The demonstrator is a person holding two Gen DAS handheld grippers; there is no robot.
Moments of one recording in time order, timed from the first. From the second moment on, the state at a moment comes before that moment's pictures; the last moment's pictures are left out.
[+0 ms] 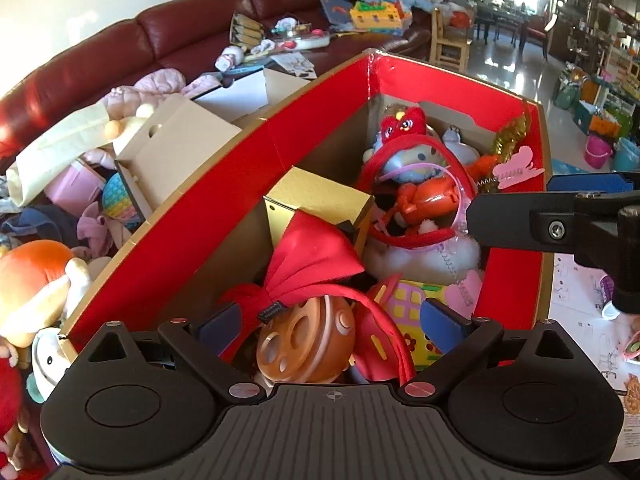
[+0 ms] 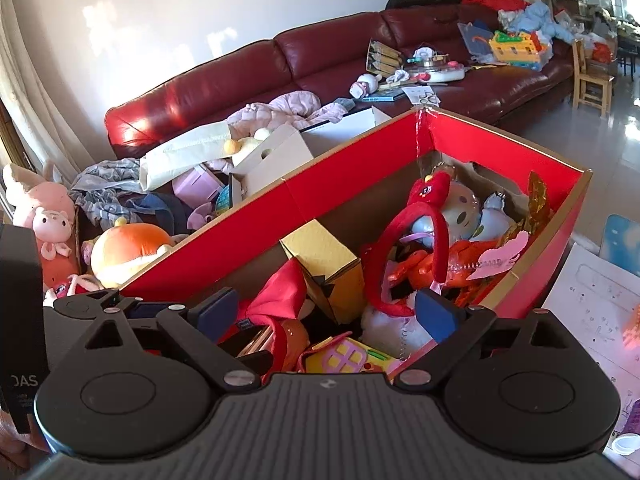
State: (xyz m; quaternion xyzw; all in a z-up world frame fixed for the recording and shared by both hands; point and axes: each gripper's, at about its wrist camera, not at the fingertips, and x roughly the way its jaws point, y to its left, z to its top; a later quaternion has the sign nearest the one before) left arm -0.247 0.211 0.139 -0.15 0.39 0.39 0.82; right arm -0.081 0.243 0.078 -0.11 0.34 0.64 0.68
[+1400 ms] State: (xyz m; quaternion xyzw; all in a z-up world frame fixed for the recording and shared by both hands) left arm -0.070 0.070 0.111 -0.04 0.42 0.21 0.88; right arm 0.088 0.022 0.036 -0.04 0.41 0.41 0.81
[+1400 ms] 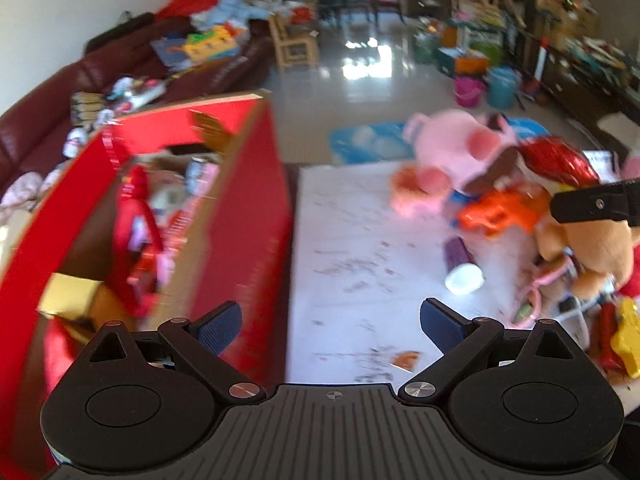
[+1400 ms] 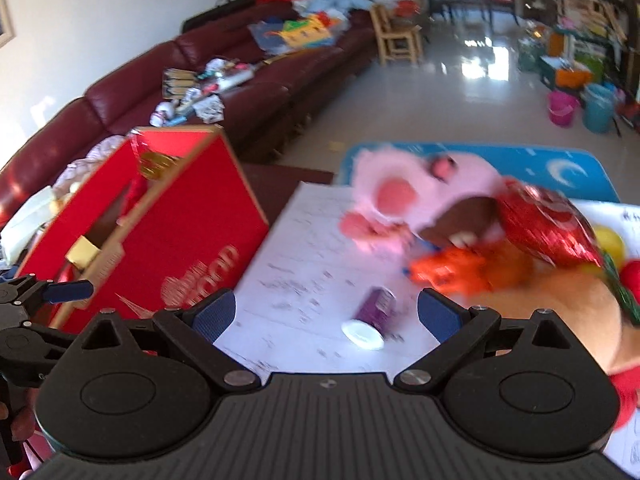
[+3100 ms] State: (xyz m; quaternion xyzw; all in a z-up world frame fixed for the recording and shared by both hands) left arm 0.018 0.000 -0.017 0.01 0.50 0.09 0.86; right arm 0.088 -0.053 -0.051 0.00 0.49 0.35 0.80
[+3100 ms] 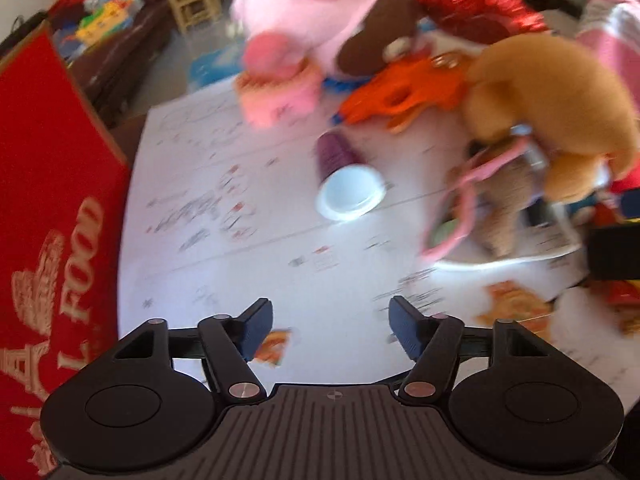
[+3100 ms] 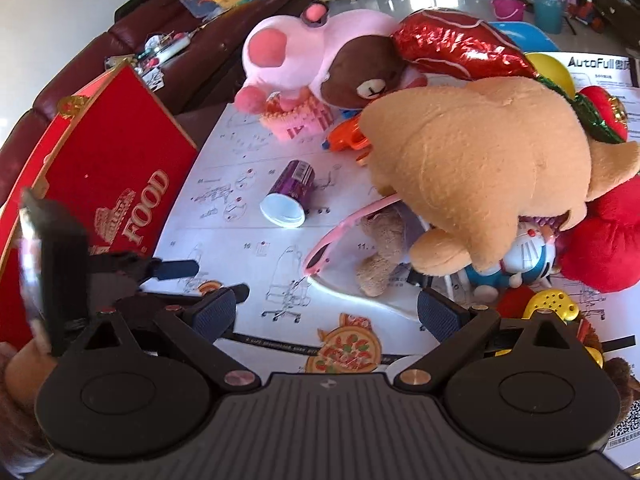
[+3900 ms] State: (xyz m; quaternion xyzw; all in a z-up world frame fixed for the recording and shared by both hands) left arm 0.012 0.024 -0.036 0.05 0.54 0.07 0.84; right arm 0.088 -0.035 -0.064 -0.02 0.49 0.37 0.79
